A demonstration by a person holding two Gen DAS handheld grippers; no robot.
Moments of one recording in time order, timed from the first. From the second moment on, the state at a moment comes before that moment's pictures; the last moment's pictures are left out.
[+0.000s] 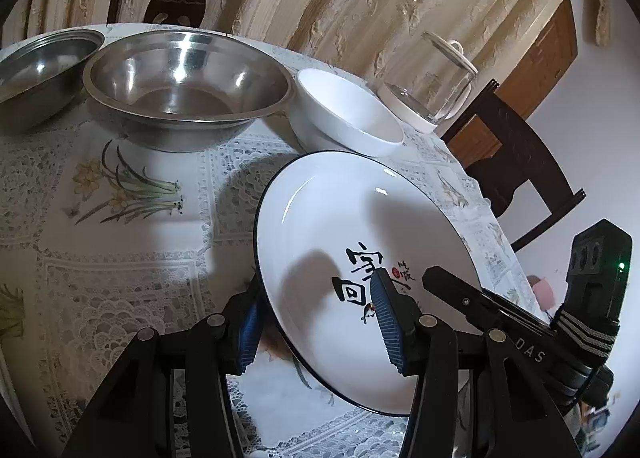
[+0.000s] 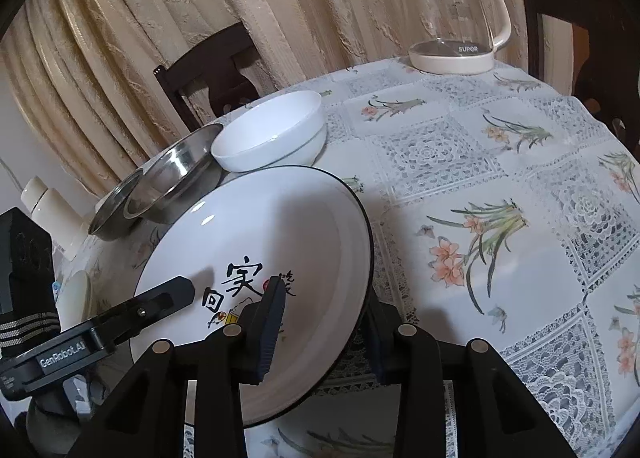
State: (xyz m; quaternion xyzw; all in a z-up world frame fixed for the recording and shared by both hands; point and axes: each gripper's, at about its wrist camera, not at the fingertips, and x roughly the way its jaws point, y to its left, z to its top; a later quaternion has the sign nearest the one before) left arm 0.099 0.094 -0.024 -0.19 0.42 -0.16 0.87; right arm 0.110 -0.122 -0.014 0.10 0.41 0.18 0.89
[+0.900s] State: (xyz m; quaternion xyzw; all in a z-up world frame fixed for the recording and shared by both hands) left arm 0.053 0.103 0.012 -0.16 0.38 -0.15 0.90; right arm 0.075 -0.118 0.003 0.11 0.37 0.22 0.90
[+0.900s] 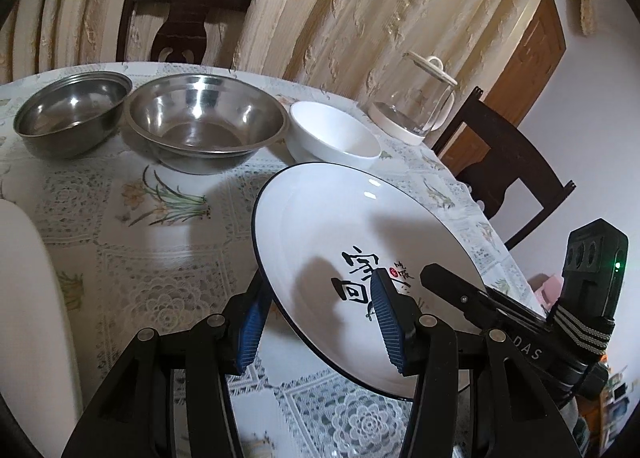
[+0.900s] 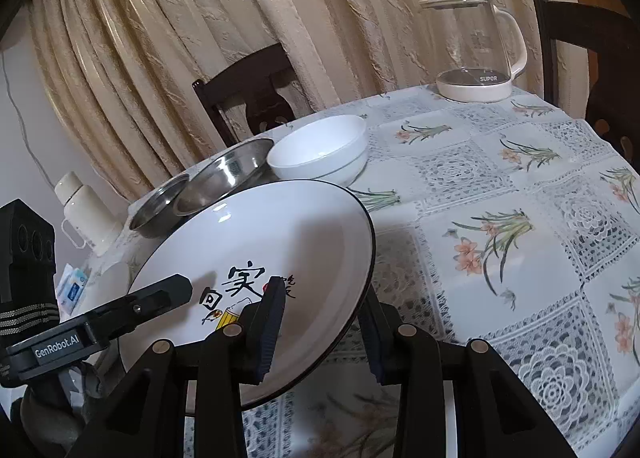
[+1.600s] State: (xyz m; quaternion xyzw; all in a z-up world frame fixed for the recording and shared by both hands) left arm -0.013 0.165 0.032 -0.19 0.36 -0.09 0.91; right arm 0.036 -0.059 0.016 0.10 0.35 0.28 0.89
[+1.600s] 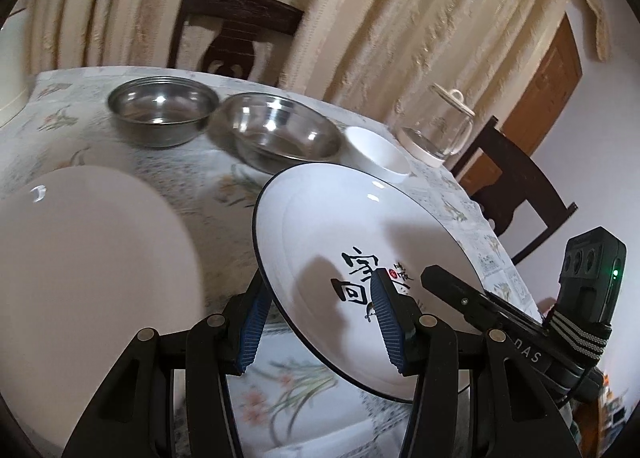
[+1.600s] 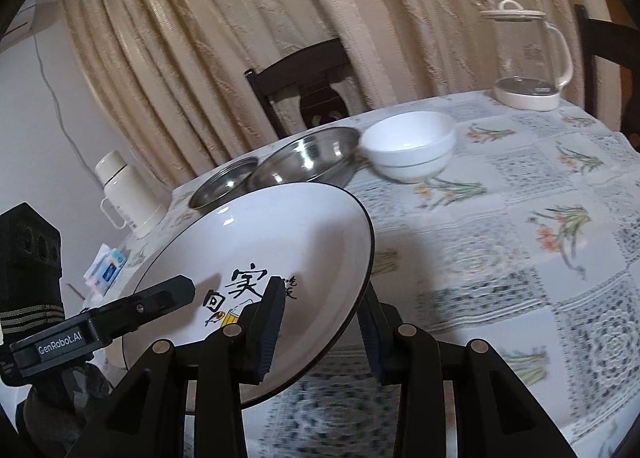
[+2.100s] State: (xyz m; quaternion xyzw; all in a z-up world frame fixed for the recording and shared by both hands) left arm -0.064 0.236 0.036 -0.21 0.34 -0.04 0.91; right arm 0.017 0.012 0.019 0.07 0.36 0.35 0.86
